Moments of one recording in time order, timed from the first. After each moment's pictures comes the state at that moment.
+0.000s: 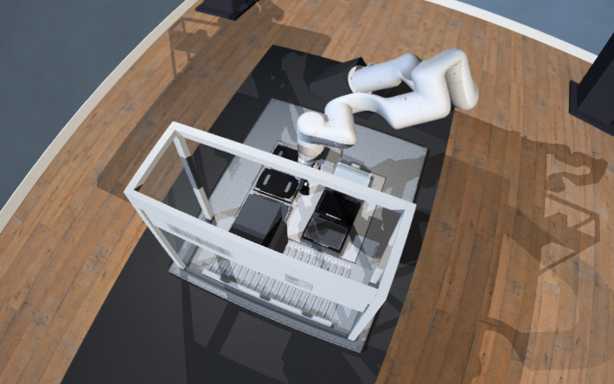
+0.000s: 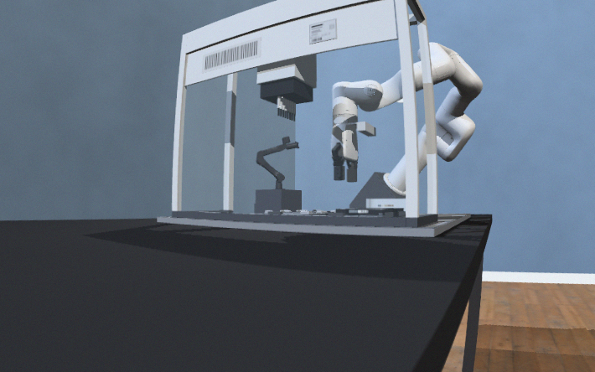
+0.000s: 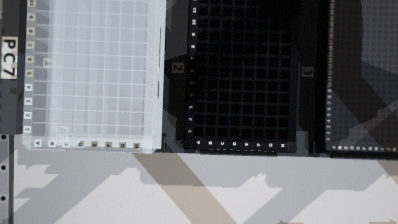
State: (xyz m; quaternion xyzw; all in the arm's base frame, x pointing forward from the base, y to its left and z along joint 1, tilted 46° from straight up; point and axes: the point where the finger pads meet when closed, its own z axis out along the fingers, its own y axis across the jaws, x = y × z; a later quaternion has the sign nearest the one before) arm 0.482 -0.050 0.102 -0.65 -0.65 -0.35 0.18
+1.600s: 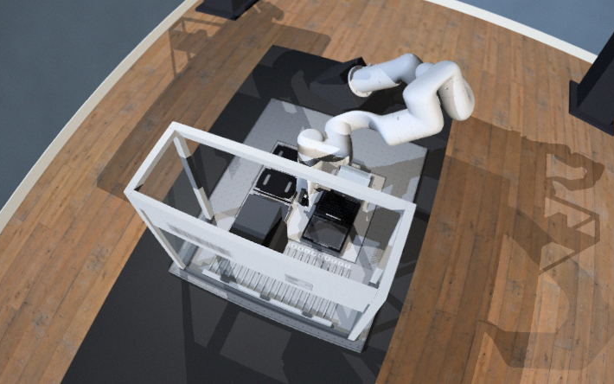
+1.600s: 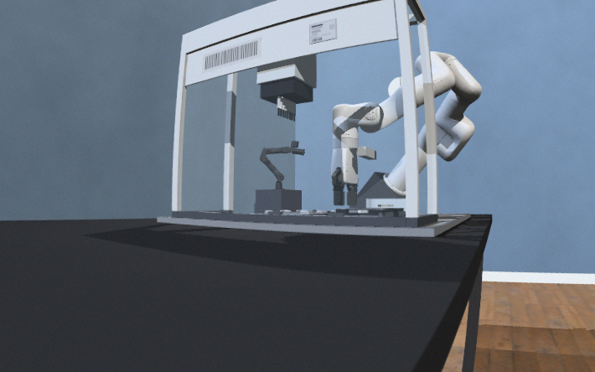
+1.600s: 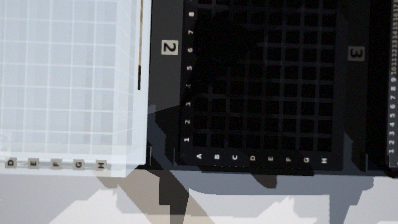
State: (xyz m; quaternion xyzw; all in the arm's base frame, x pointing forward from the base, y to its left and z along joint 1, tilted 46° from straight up) arm 0.498 -0.002 0.053 -0.65 -0.65 -0.35 0.18
